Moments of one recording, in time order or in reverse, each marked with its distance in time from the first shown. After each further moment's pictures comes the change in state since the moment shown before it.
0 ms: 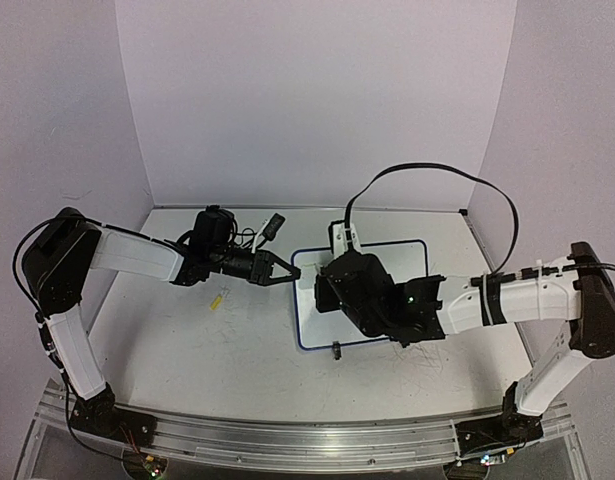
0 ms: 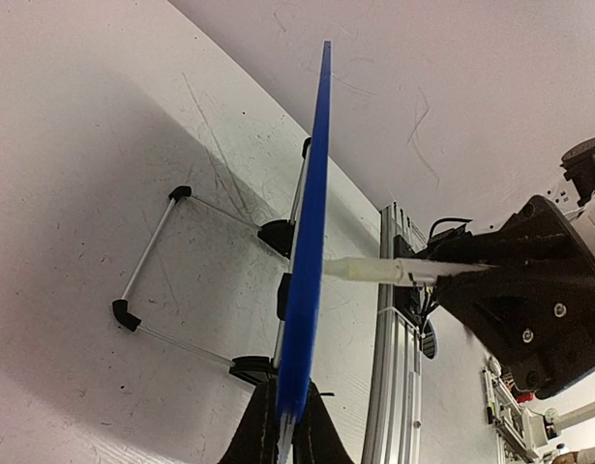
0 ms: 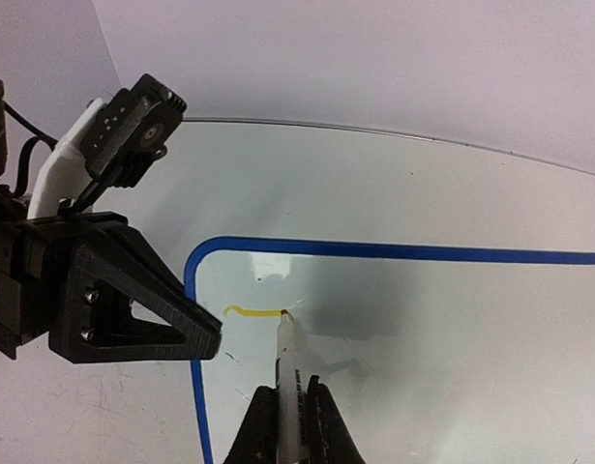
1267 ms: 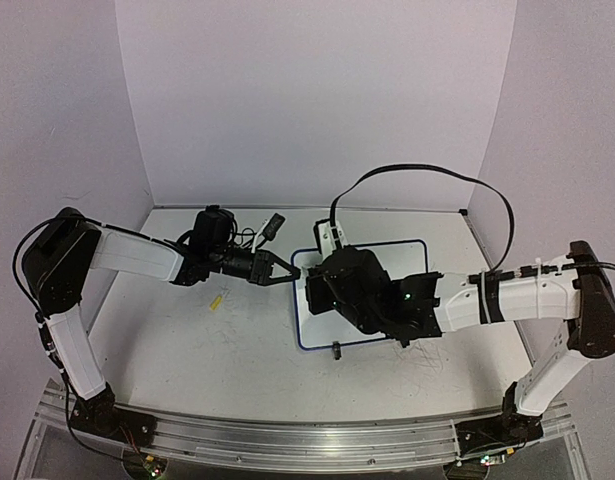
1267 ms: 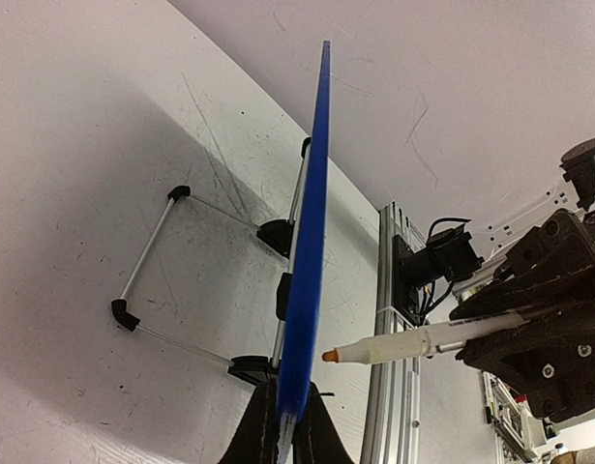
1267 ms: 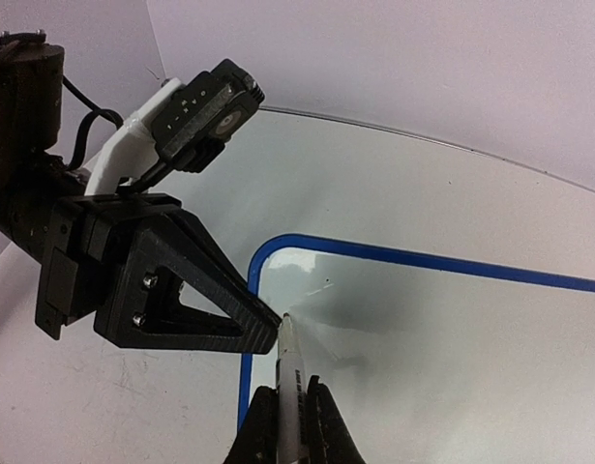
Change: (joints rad) left arm 0.002 0.000 0.000 0.000 0.004 -0.002; right arm 0.017 0.012 0.043 -0.011 -0.085 -0.078
